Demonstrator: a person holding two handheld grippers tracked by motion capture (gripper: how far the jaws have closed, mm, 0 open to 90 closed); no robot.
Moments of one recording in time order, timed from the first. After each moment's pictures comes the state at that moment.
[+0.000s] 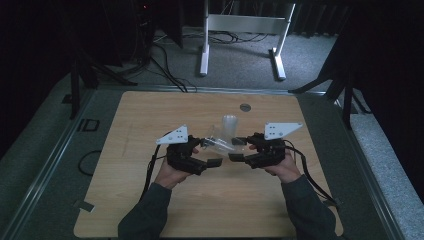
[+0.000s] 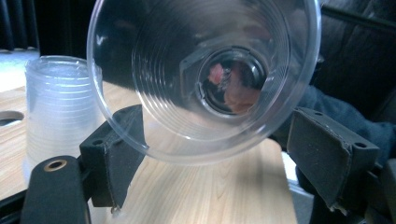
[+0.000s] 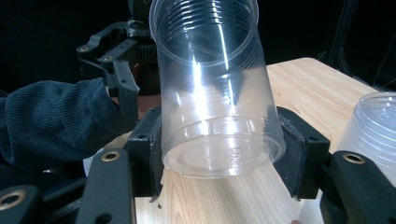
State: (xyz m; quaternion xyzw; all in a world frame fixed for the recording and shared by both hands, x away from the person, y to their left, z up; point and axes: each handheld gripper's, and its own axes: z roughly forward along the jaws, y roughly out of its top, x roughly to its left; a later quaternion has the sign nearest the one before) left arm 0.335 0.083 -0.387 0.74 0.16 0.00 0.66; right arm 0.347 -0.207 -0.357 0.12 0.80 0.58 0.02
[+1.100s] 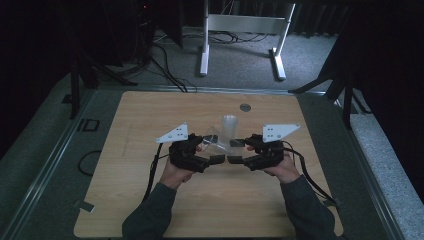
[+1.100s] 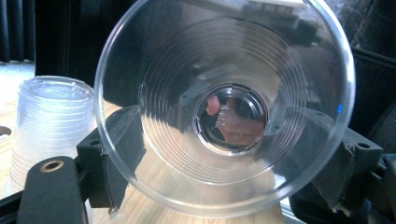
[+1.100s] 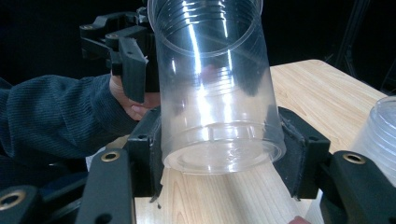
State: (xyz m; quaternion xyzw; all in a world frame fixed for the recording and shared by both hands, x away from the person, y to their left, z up) left arm 0.337 0.077 -0.386 0.71 0.17 -0.01 0.69; right arm 0.346 -0.203 -0.360 0.10 0.81 0.58 0.02
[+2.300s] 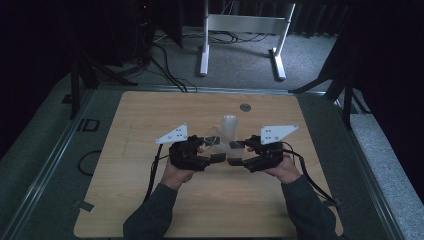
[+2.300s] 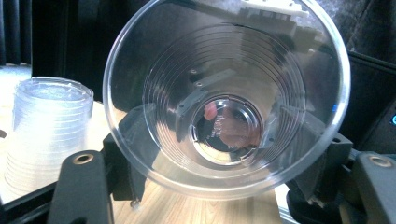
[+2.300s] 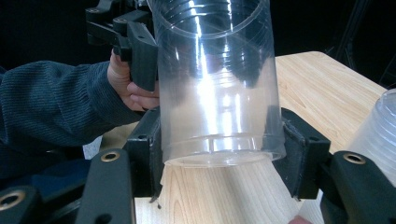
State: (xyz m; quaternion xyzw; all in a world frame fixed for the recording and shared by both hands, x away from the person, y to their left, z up) left arm 0.336 0.076 -0.388 0.70 0.17 -0.01 0.69; right arm 0.345 -0.202 -0.361 0.09 0.82 0.56 0.03
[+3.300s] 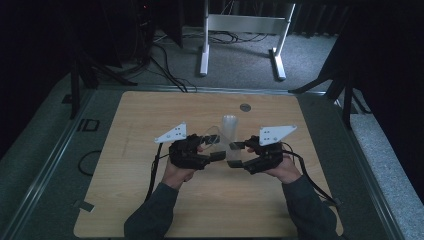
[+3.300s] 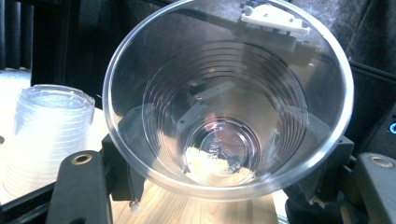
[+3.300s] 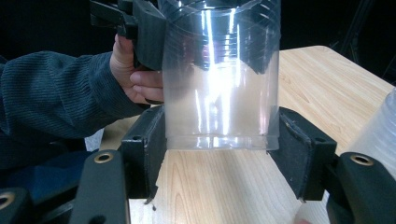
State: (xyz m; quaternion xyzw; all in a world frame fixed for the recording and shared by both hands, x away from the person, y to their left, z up) left arm 0.338 0.077 -0.386 0.69 0.17 -0.02 0.70; right arm 0.344 -0.201 -0.362 0.08 0.83 0.55 0.03
